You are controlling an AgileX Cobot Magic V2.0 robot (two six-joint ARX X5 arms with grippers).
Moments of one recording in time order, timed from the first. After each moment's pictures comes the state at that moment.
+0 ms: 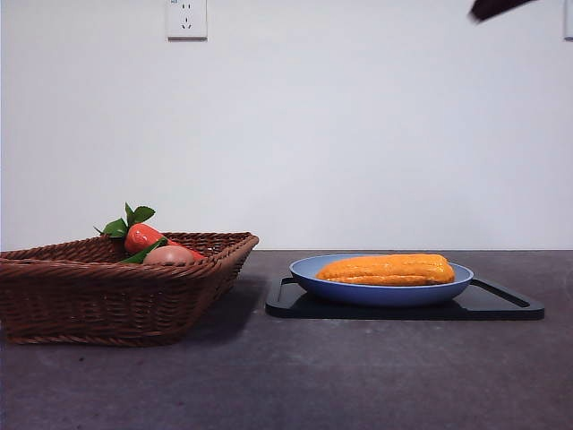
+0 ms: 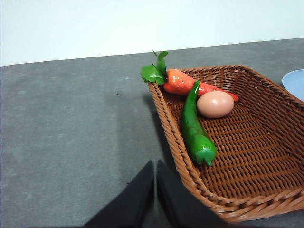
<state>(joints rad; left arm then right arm) 0.07 0.00 0.03 -0.17 0.25 0.09 0.25 0.98 1.05 -0.52 -0.31 -0.08</state>
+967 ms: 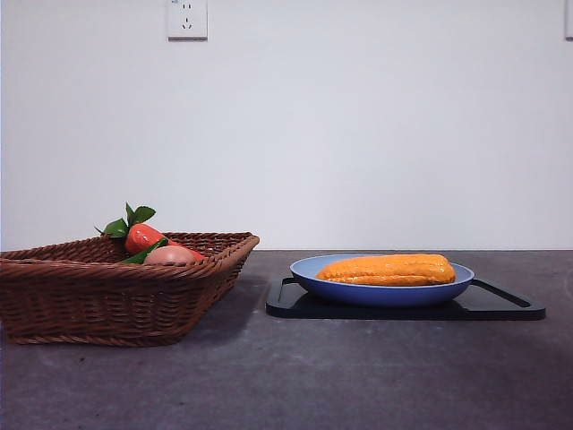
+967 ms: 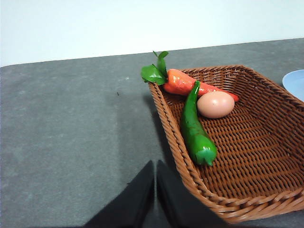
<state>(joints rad) 0.07 0.00 0.03 -0.17 0.25 0.09 -0.04 0.11 0.10 0.01 -0.18 -0.07</state>
